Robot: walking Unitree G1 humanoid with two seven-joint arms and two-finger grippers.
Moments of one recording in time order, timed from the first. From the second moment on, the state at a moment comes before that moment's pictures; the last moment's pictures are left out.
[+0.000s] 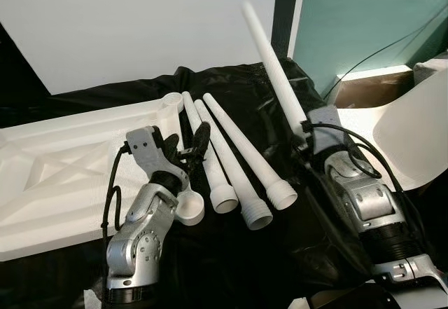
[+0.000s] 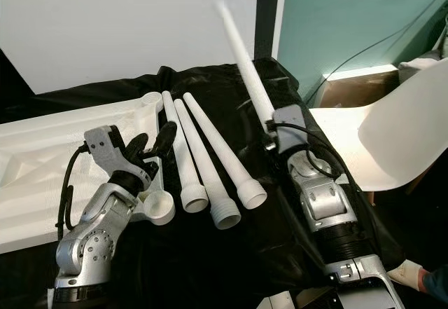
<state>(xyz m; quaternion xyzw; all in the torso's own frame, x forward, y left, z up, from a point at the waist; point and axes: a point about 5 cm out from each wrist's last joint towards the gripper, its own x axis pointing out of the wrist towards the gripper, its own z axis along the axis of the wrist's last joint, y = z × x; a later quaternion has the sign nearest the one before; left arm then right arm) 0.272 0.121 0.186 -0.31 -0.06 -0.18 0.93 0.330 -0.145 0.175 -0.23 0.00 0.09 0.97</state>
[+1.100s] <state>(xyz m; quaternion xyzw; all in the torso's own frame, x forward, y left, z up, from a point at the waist) 0.296 0.112 0.207 -0.48 -0.10 -0.22 0.84 0.291 -0.098 0.155 -0.43 -0.25 0.27 0.83</state>
